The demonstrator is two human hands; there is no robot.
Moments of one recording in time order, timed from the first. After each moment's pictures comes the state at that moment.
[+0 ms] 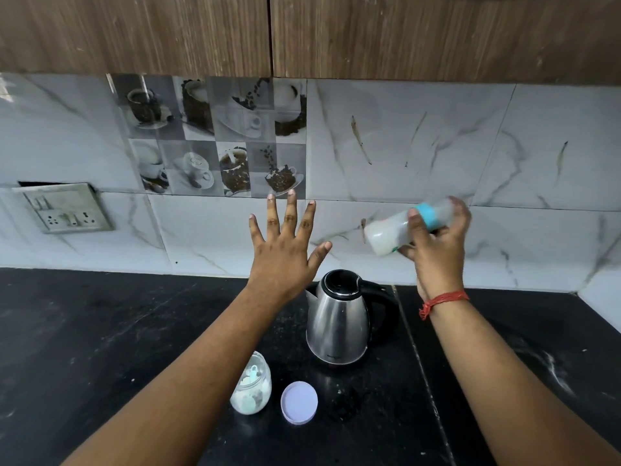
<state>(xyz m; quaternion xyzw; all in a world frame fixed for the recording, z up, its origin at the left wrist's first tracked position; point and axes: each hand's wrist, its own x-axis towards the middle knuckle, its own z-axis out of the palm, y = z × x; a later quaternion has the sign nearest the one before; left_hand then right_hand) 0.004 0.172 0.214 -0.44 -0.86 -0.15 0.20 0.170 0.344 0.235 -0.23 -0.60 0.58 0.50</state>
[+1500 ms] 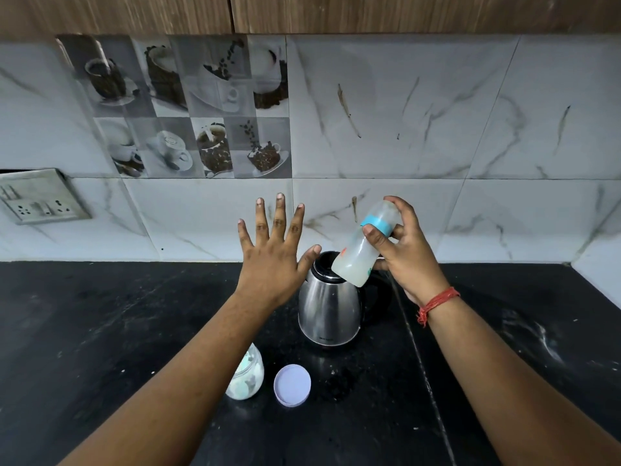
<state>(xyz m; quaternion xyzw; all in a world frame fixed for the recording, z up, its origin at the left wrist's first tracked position) 0.008 0.176 0.179 -0.45 -0.87 -0.13 0.15 0.175 0.338 0.207 -0.22 -0.70 0.58 0.34</state>
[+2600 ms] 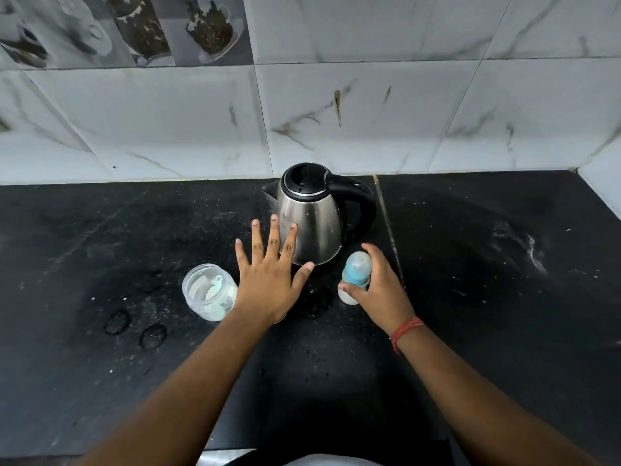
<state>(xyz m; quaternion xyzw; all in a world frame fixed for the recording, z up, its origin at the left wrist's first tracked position) 0.076 0.162 0.022 -0.45 -0.89 -0.09 -0.01 0.247 0.312 0.010 -0.34 -0.84 0.40 0.15</state>
